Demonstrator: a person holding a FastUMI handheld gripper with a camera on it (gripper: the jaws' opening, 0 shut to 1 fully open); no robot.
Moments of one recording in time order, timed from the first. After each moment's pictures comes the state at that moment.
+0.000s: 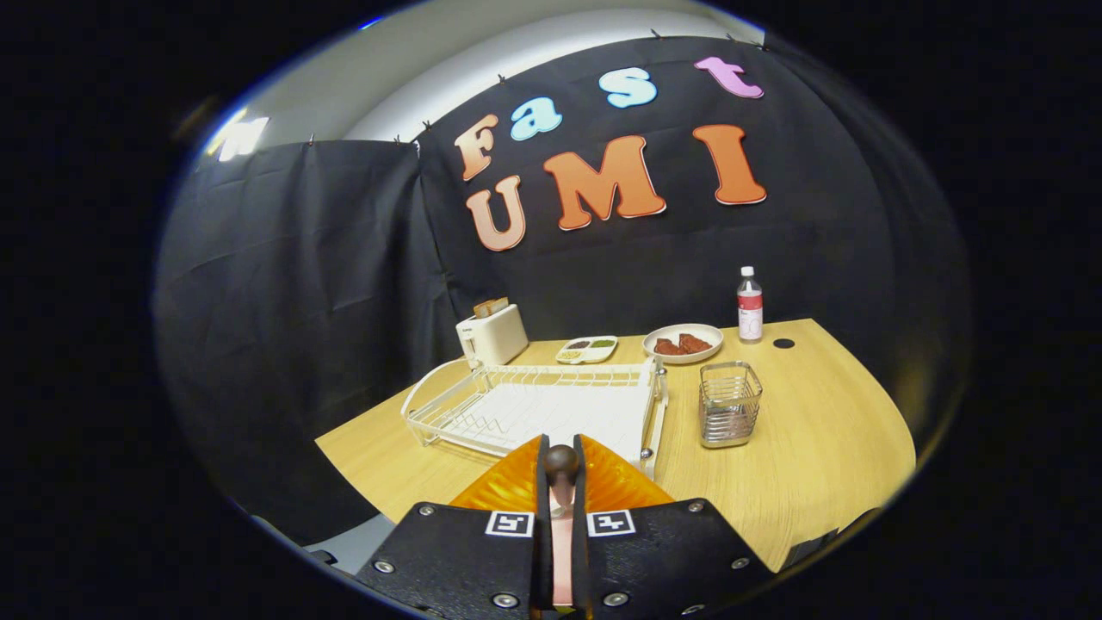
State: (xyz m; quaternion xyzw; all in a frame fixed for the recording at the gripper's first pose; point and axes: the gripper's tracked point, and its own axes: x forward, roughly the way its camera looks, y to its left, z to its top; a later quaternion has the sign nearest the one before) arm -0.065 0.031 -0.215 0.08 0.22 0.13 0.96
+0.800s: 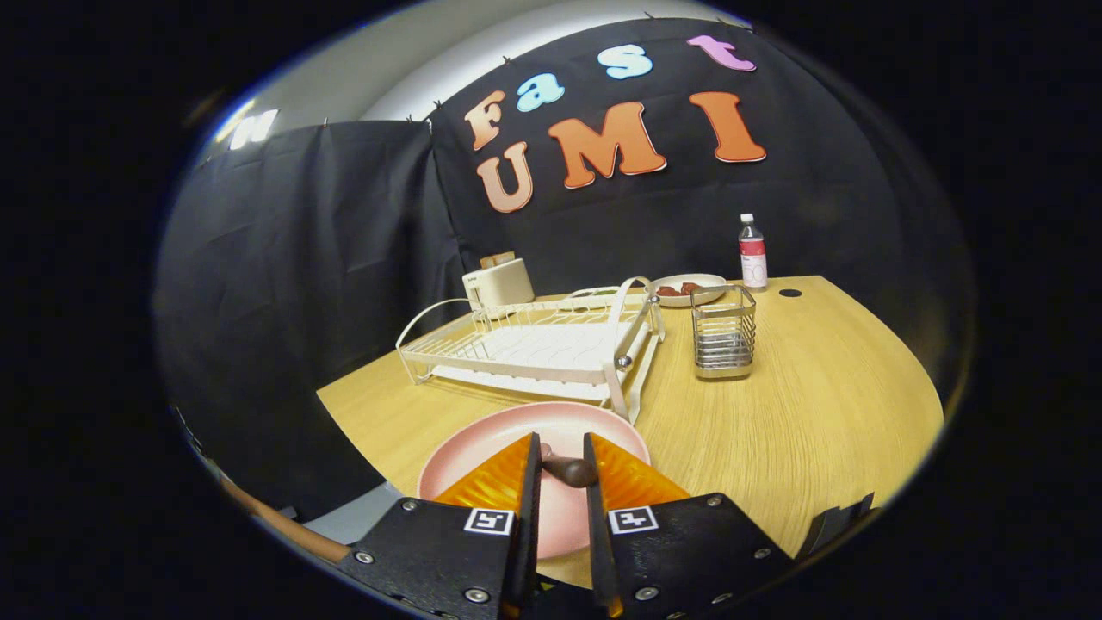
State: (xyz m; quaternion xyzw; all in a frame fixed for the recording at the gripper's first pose) arm -0.111 -0.009 -0.302 0.06 0.26 0.15 0.95
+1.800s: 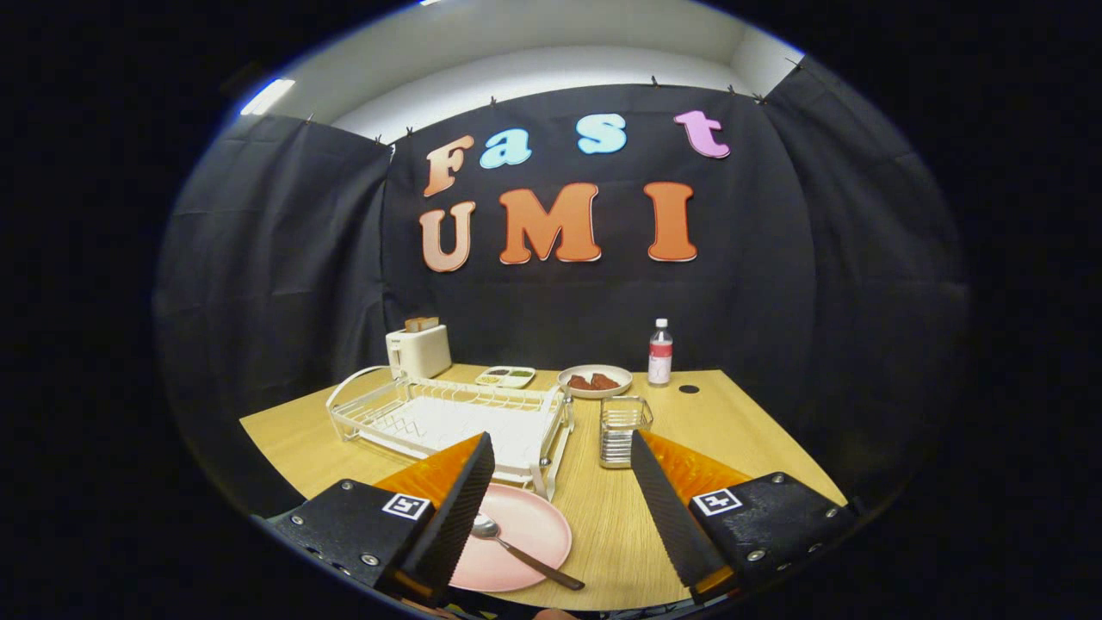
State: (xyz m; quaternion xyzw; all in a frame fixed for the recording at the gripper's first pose) arm -0.087 -0.045 -0.161 -0.02 0.13 -0.01 0.99
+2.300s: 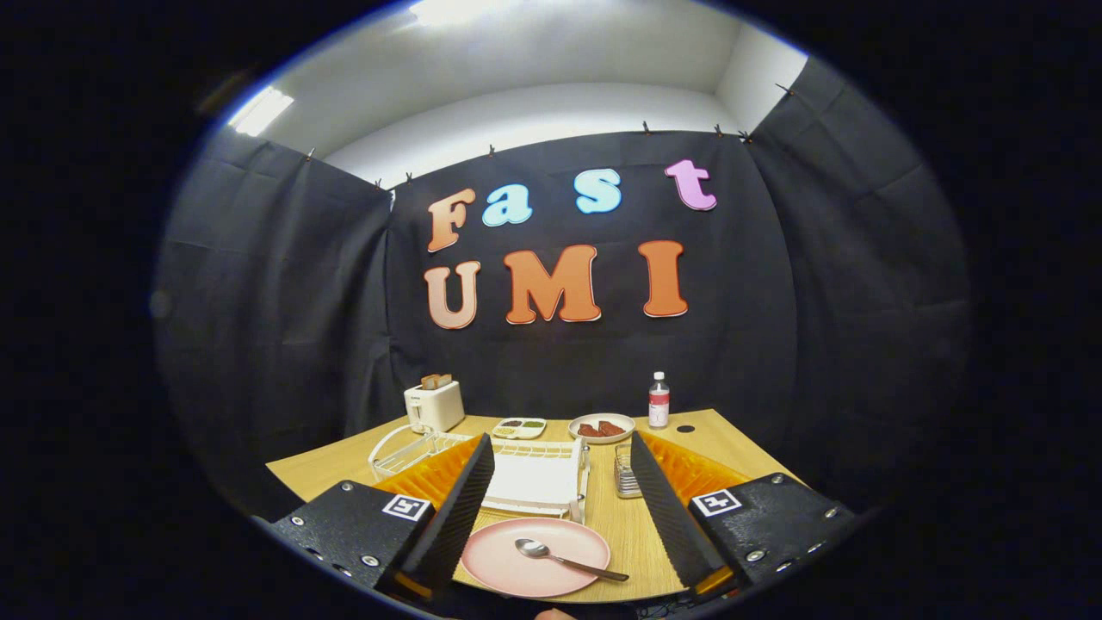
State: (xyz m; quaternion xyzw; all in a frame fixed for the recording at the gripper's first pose) arm -0.138 0.010 -0.075 -0.01 0.06 -0.02 1.00
